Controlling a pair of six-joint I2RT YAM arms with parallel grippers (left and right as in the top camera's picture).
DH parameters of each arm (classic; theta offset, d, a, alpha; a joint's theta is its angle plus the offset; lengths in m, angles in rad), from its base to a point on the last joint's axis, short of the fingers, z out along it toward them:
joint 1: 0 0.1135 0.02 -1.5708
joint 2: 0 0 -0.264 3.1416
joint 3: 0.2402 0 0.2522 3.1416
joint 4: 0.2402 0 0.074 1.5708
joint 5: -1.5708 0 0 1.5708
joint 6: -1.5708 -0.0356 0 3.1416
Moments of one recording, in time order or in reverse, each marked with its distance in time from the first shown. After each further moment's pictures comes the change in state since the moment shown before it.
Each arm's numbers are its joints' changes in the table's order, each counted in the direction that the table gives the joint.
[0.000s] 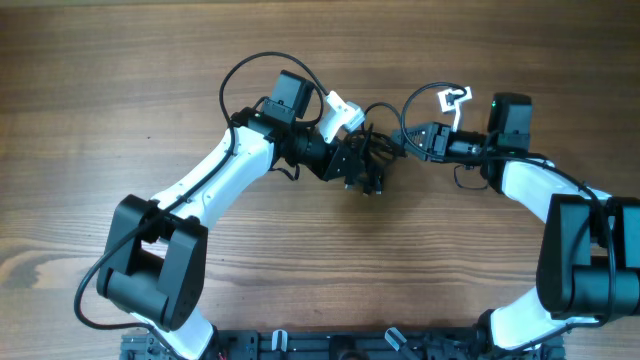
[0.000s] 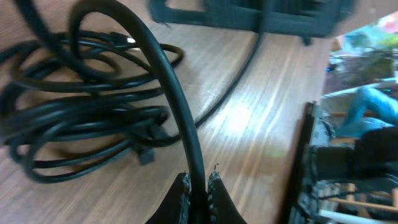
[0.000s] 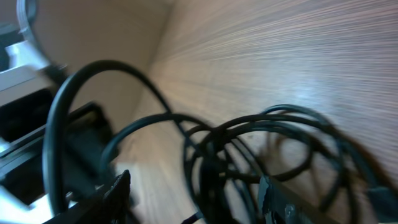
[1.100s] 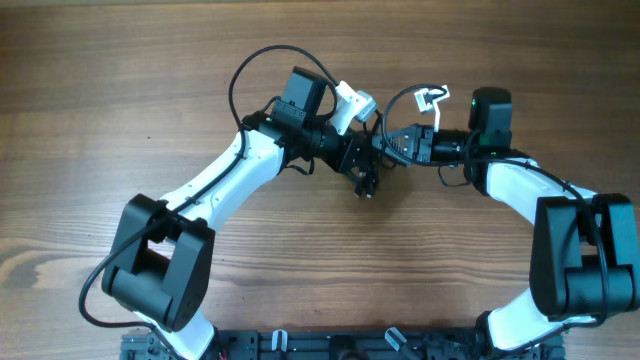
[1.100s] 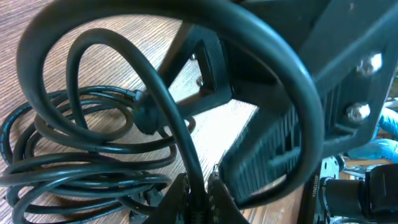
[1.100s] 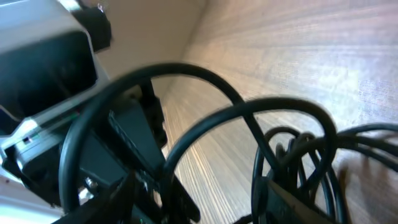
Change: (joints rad) left arm -0.047 0.008 -0.001 -0.185 0.034 0.127; right arm 0.099 0.001 0.000 -0.149 0.084 -0.109
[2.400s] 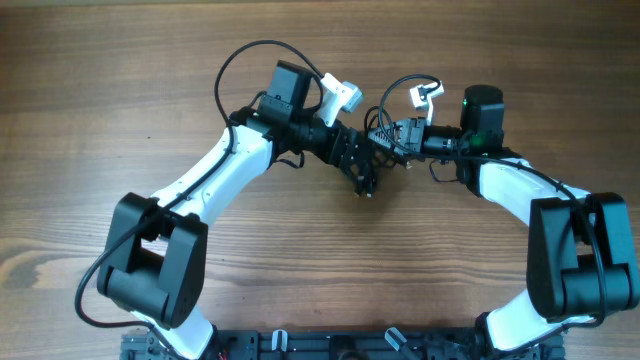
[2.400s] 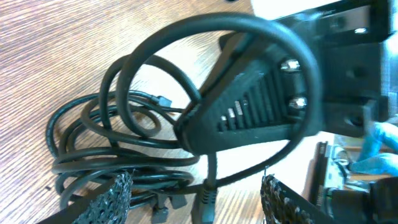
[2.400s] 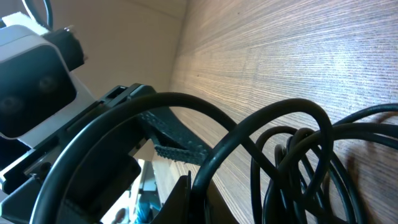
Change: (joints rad) left arm 0.059 -0.002 0.000 -0.013 -0.019 0.012; right arm 0.044 0.000 0.000 -0.053 -0.111 -0.264
